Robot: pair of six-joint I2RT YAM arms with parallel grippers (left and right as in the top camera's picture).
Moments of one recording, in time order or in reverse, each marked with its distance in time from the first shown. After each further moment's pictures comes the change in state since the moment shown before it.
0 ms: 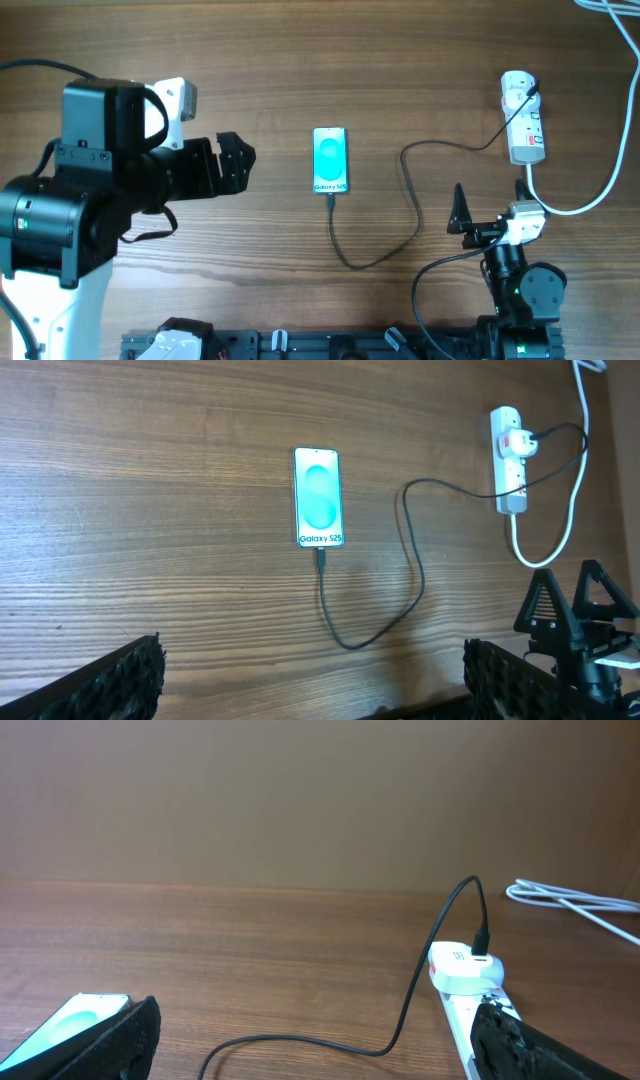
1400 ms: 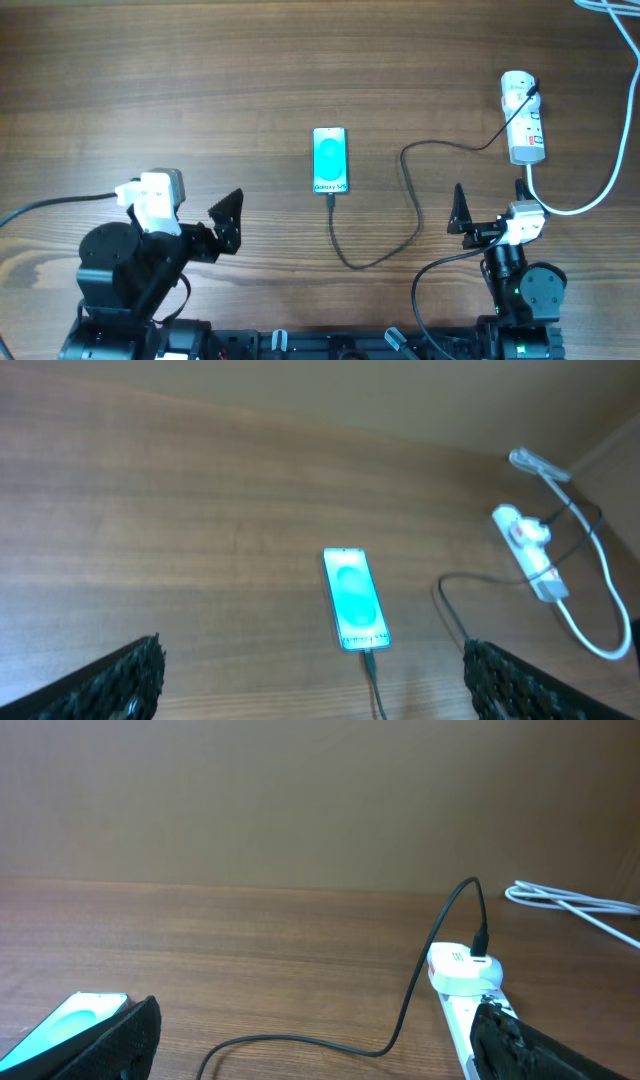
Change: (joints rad) left arm 0.092 -0.707 -0.908 0.693 -0.030 0.060; right arm 0.000 0.000 0.000 0.000 0.000 -0.007
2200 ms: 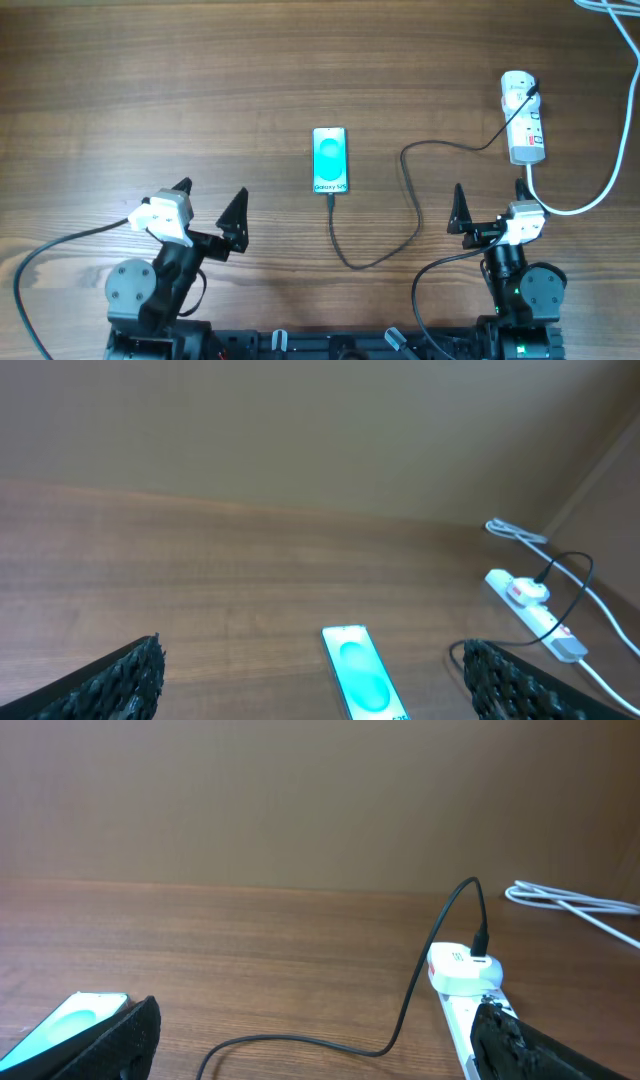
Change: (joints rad) left arm 0.001 -0.268 -0.406 0.458 0.001 0.000; right arm 0.000 0.000 0.000 0.000 0.000 0.000
